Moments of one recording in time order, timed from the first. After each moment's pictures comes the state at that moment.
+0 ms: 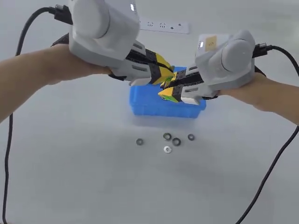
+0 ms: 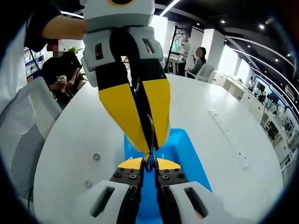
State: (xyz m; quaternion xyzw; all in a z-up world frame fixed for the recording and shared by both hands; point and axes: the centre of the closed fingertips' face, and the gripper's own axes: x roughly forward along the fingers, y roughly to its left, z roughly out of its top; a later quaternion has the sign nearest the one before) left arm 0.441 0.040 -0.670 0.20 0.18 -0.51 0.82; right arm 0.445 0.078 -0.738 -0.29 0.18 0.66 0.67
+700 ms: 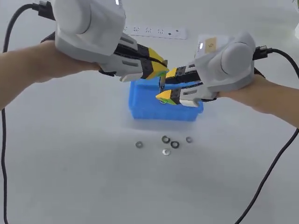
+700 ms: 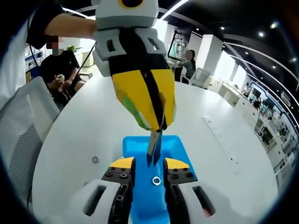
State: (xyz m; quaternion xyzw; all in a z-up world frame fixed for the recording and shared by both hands) left arm 0.440 0.054 -0.642 0.21 0.15 -0.51 0.82; right arm 0.445 0.075 -0.720 -0.30 0.15 0.65 0.69
